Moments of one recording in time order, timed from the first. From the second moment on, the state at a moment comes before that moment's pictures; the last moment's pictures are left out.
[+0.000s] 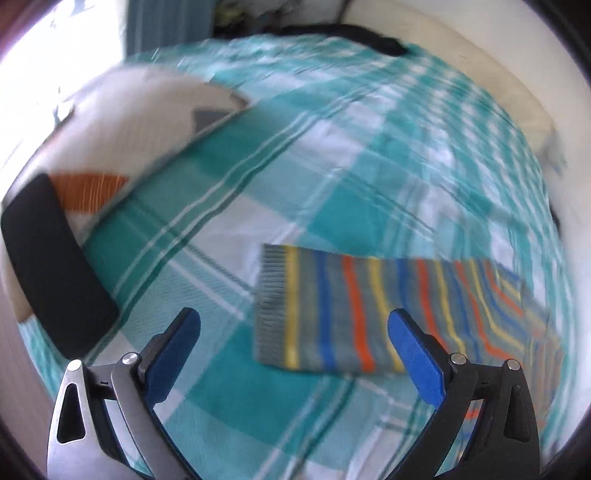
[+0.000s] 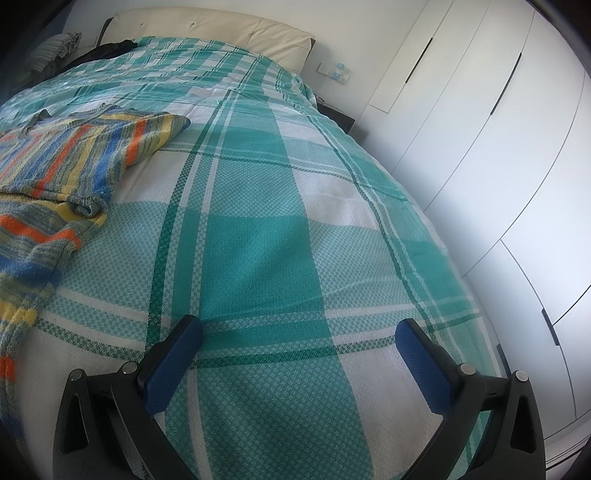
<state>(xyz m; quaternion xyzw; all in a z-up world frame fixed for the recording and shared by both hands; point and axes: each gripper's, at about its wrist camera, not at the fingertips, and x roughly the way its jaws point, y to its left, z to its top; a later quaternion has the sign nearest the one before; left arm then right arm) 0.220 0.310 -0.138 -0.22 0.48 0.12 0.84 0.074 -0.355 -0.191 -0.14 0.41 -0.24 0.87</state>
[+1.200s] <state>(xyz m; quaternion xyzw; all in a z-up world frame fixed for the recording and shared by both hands) 0.252 0.006 -0.094 -0.10 0.51 -0.14 0.85 0.075 -0.361 -0.192 -0.12 0.42 -0.23 0.87</state>
